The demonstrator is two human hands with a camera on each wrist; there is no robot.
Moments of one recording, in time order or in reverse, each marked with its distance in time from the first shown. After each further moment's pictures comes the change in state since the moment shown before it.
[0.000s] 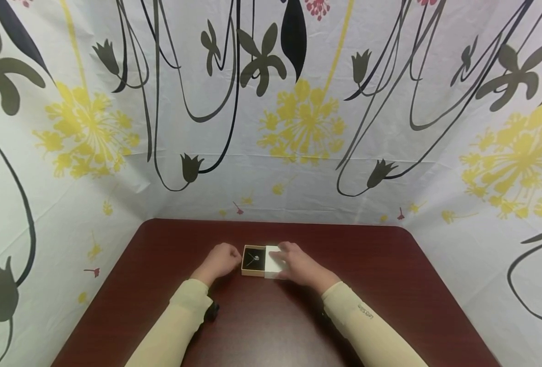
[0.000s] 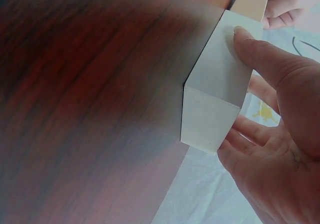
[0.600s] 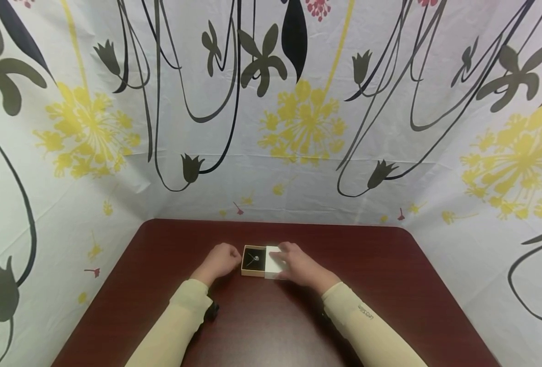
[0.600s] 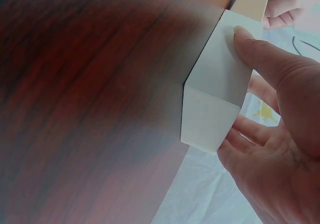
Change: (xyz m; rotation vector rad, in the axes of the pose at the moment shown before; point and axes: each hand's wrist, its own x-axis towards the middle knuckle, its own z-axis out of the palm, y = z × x) left_hand -0.001 0.000 -0.002 0.000 0.005 -0.007; right_hand 0.000 0.000 0.001 -0.006 0.016 -0.013
